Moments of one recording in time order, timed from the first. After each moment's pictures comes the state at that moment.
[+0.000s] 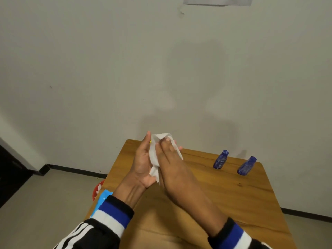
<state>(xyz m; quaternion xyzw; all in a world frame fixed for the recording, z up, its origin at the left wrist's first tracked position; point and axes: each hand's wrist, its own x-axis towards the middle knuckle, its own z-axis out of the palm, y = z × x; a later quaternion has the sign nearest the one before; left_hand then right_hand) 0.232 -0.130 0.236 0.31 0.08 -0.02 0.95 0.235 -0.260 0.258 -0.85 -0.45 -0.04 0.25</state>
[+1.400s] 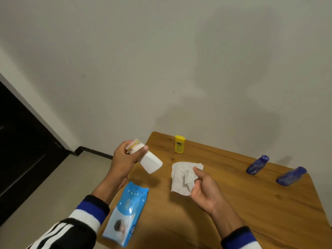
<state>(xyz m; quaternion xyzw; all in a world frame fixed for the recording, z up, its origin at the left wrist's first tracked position) 0.185 0.009 0.182 0.63 0.35 0.24 0.65 0.285 -0.226 0.149 -0.37 0.20 0.49 0.77</state>
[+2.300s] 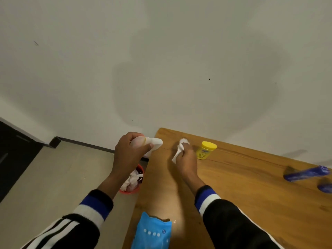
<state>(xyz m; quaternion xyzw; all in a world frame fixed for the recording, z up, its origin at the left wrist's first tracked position) 0.302 0.205 0.071 0.80 0.31 0.16 0.50 0.399 0.041 0.006 -0.87 -0.05 0.13 0.47</state>
